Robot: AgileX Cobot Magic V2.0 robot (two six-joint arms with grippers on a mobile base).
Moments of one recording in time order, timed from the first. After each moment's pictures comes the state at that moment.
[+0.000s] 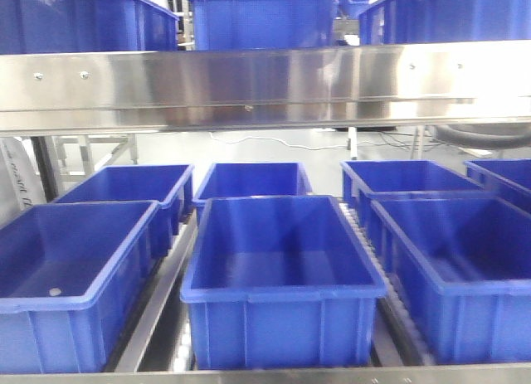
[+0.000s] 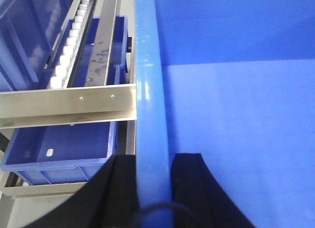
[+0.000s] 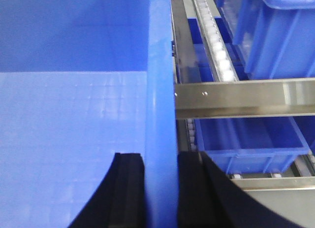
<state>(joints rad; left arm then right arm) -0.91 1.30 -1.67 0.77 1.32 -0.81 1.11 1.24 -1.60 -0.70 1.32 0.83</state>
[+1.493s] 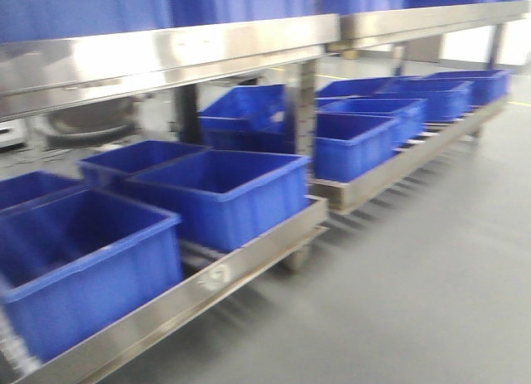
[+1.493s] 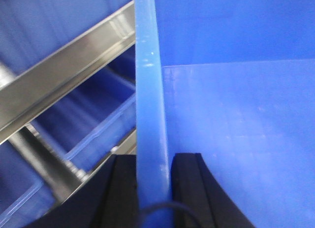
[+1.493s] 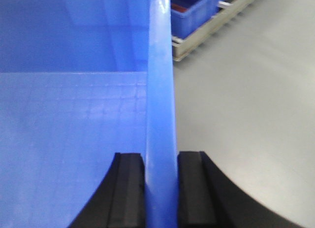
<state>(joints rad) -0.91 1.30 -1.67 0.77 1.32 -0.81 1.11 1.24 -1.60 -0.70 1.32 0.83</state>
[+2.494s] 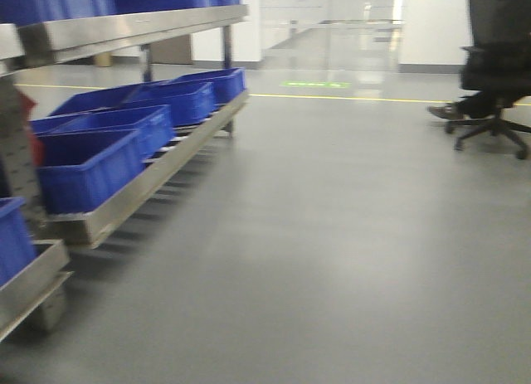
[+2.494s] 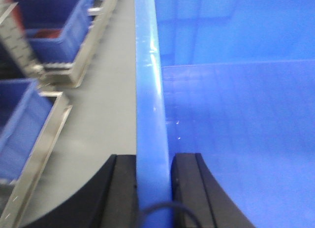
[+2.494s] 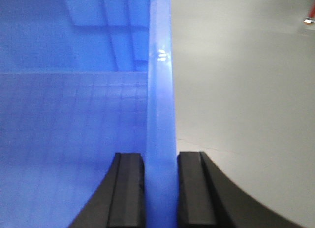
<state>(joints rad) -0.91 1.30 -1.67 0.77 1.32 -0.81 1.11 1.24 -1.60 -0.70 1.32 0.83</state>
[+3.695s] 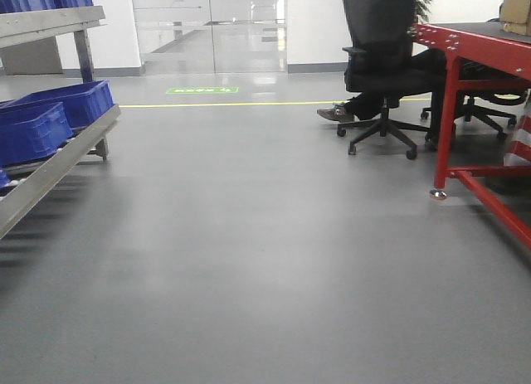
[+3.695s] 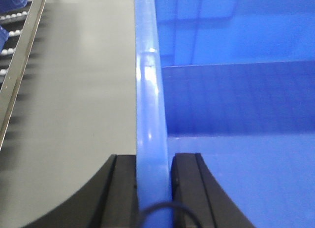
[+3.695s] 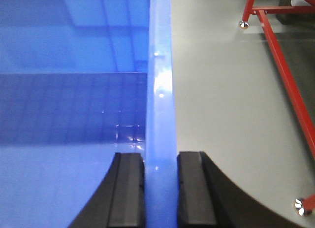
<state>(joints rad) -0.91 1.30 -1.67 0.77 1.32 -0.81 1.11 1.24 -1.60 -0.70 1.32 0.83</state>
